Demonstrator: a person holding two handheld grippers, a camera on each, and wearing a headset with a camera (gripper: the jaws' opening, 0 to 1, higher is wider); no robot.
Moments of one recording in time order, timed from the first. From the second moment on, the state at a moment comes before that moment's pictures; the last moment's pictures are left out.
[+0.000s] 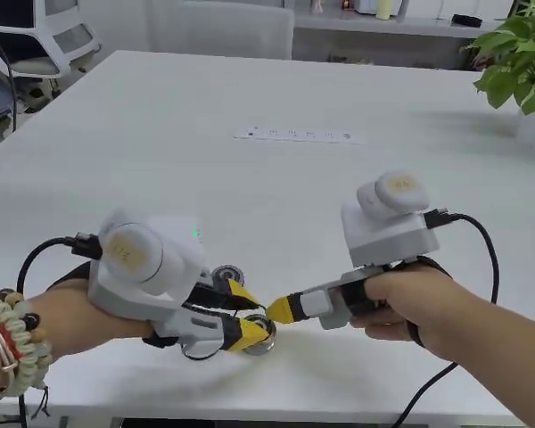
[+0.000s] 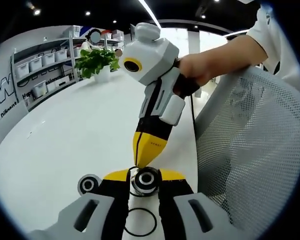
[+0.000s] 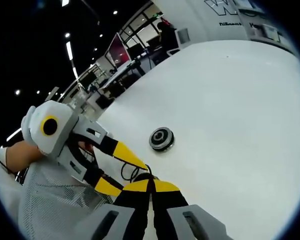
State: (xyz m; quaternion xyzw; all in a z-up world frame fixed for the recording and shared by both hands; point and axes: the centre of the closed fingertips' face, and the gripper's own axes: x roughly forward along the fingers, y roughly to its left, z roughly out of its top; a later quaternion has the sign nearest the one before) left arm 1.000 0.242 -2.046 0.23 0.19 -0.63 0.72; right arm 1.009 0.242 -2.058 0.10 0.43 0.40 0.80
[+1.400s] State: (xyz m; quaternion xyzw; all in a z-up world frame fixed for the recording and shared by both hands) left arm 0.975 0.321 -1.945 0.20 0.17 -0.58 0.77; right arm 1.025 0.247 -2.037 0.11 0.40 0.41 0.81
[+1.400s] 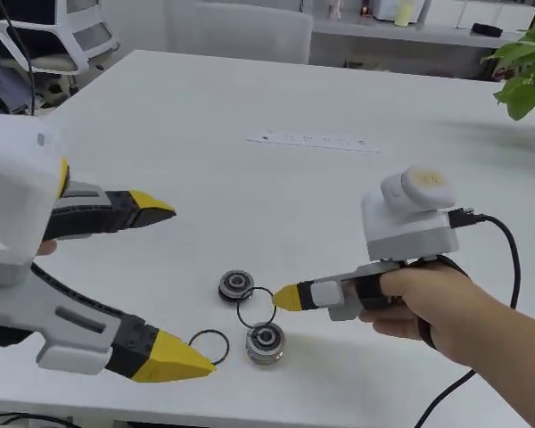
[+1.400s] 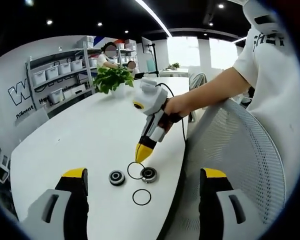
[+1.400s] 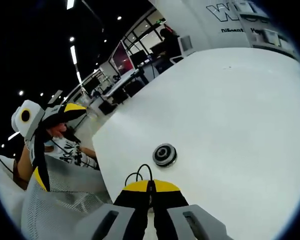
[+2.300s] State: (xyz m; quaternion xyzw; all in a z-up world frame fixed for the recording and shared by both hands) left arm 0.976 0.359 -1.976 0.17 0.20 -0.52 0.81; right arm 1.006 0.286 -2.037 0.08 0.39 0.47 0.79
